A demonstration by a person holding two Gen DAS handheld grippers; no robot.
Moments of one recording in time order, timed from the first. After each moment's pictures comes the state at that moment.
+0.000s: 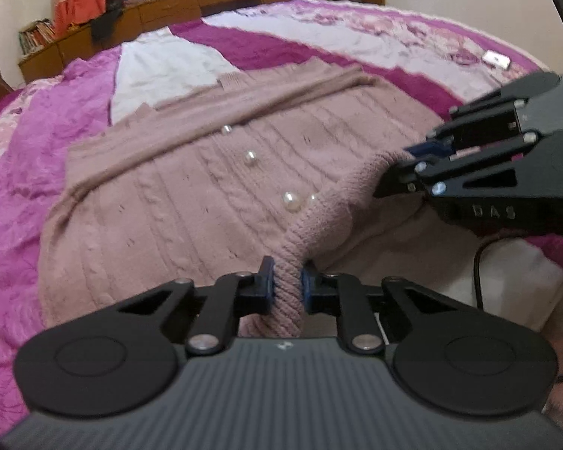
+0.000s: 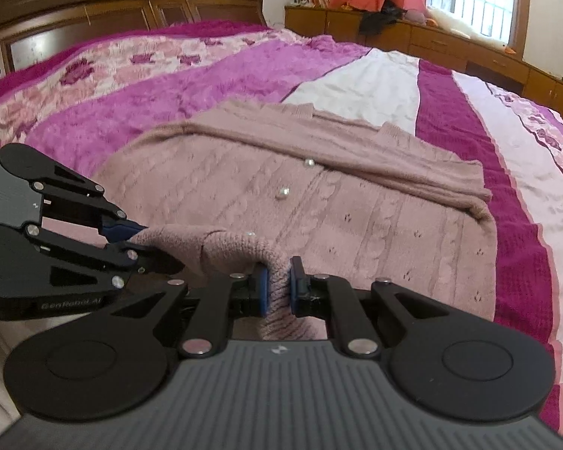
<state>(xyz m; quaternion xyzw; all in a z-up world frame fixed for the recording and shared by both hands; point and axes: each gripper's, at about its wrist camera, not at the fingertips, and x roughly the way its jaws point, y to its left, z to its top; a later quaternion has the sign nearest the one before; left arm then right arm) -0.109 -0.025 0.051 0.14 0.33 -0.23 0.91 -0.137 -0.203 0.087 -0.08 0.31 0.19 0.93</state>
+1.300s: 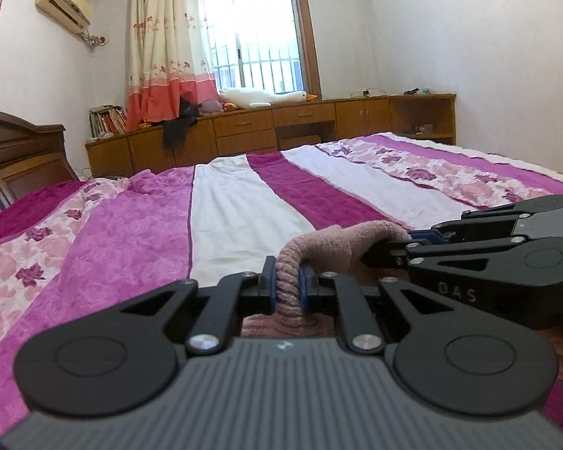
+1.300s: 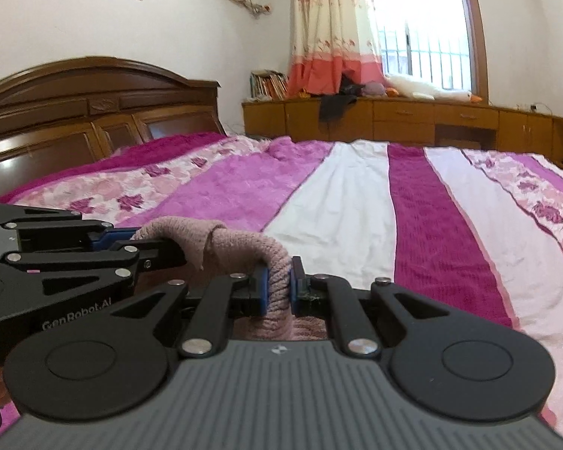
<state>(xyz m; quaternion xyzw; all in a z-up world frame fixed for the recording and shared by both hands) 0.068 -0.030 0.174 0.09 0.14 -0.14 0.98 0.094 -0.204 0.184 0.01 0.18 0.15 0.97</state>
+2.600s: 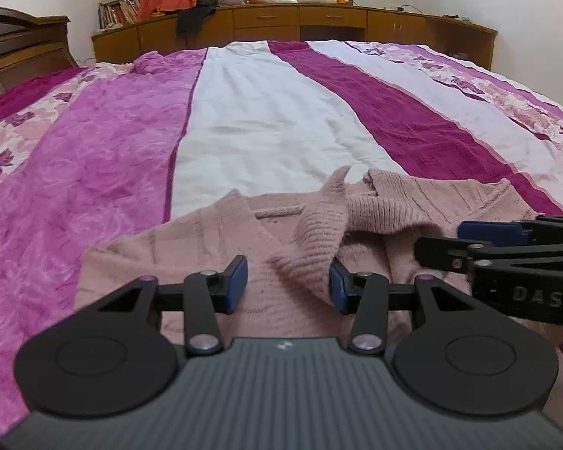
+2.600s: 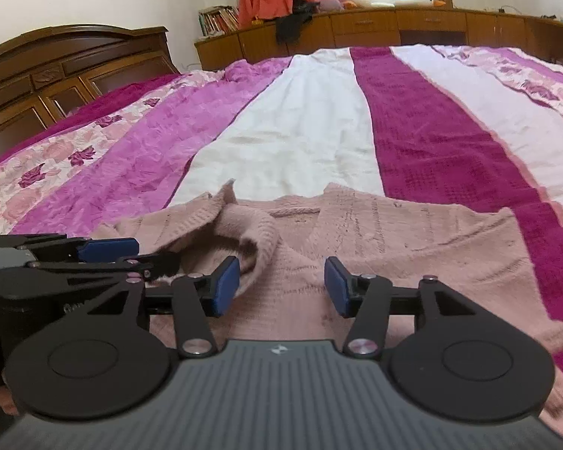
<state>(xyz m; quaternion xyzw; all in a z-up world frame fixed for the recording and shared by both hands) 0.164 -0.015 0.065 0.05 0.30 -0.11 0.95 0.141 -0.222 0.066 0.08 0.29 0.11 0.95</state>
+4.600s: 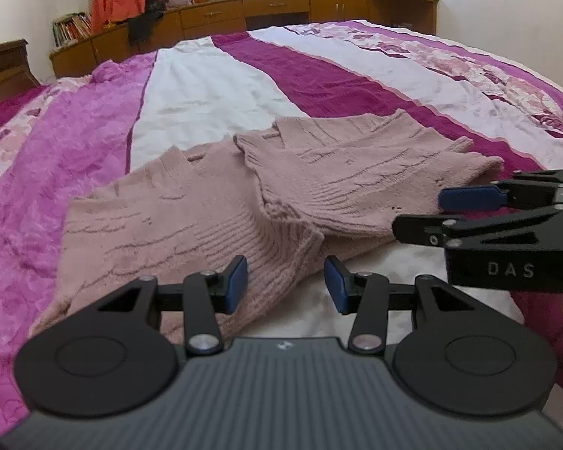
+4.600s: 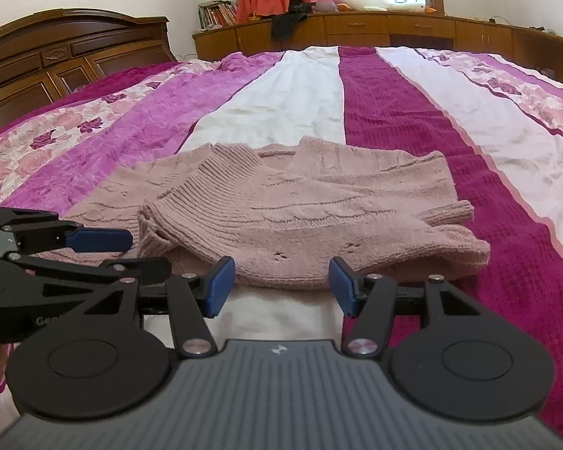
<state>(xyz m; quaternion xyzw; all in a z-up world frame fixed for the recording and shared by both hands) 0.049 -0.046 0.059 0.11 0.31 -0.17 0.93 0.018 -0.249 0.059 0.05 0.30 0.10 0.95</state>
